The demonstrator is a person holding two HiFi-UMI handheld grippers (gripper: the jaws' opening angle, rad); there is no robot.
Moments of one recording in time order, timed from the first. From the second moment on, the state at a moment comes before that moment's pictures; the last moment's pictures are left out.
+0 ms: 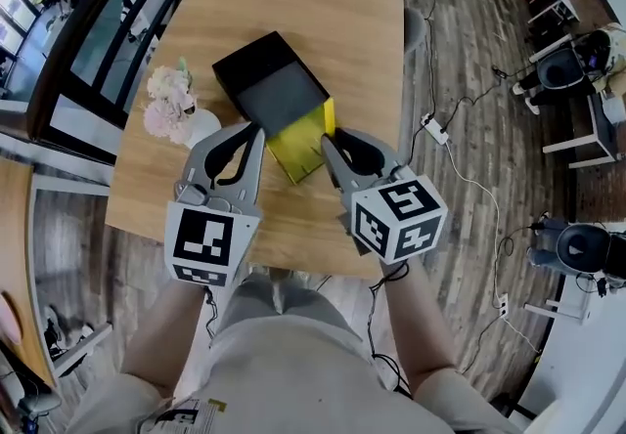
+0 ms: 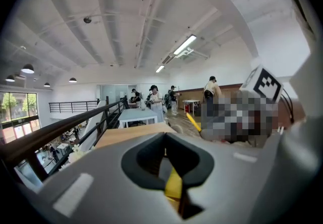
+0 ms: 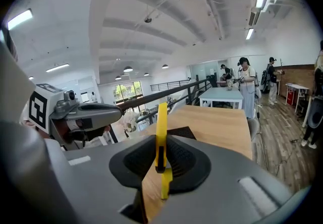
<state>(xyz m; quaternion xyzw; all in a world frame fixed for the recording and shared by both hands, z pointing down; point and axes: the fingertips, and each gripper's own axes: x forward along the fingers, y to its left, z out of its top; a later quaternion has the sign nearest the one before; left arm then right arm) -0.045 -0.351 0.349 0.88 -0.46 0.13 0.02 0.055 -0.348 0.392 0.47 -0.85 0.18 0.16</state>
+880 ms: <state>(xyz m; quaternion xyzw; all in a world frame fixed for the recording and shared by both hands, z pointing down) -0.043 -0.412 0.545 0.85 -0.44 0.25 0.12 0.035 -0.398 0.607 0.40 -0.81 0.30 0.31</state>
